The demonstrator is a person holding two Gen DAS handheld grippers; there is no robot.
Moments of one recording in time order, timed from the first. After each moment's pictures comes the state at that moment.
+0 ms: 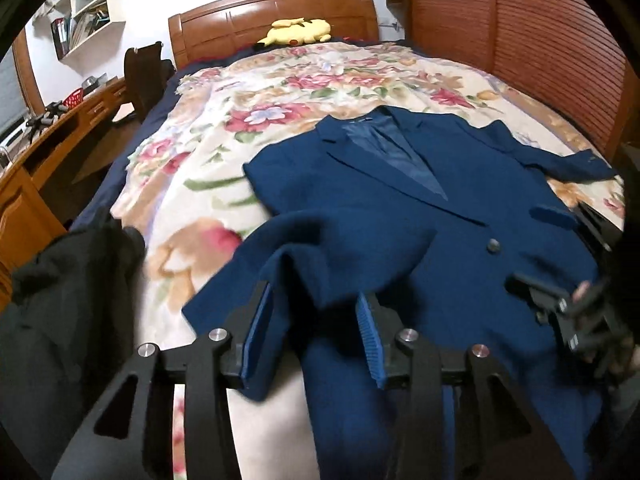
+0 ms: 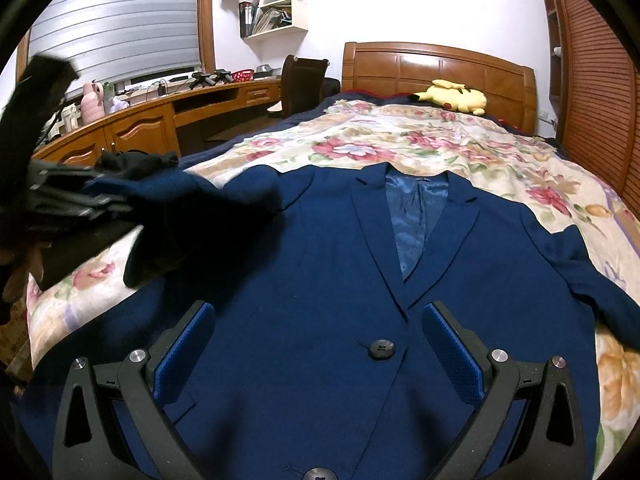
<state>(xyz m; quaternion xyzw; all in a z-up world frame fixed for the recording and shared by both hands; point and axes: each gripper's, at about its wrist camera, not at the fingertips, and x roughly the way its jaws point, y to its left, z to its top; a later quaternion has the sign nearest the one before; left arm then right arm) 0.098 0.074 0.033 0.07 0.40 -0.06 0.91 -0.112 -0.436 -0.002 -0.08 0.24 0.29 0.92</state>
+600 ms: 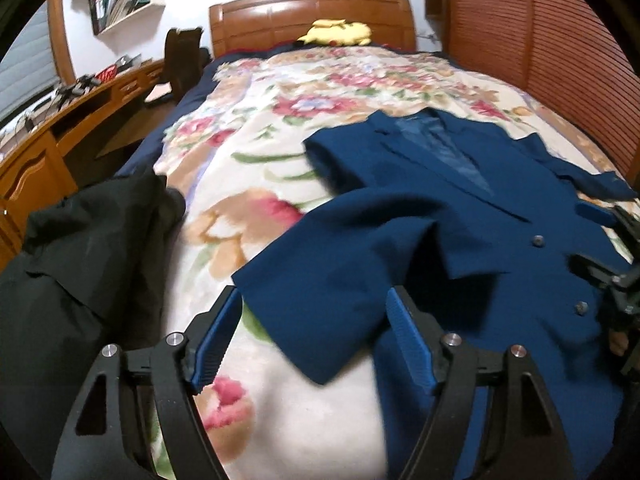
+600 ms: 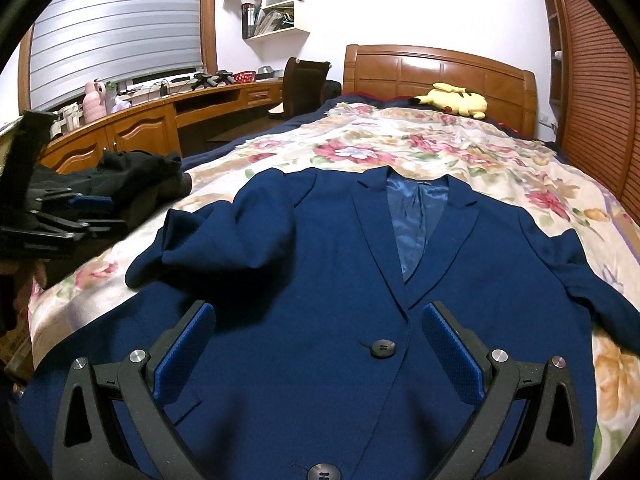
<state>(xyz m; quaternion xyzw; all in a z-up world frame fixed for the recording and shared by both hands) 0.098 0.125 -0.001 0.03 0.40 -0.01 0.92 -0.113 -0.438 -0.001 -0.09 0.23 0.29 0.92</state>
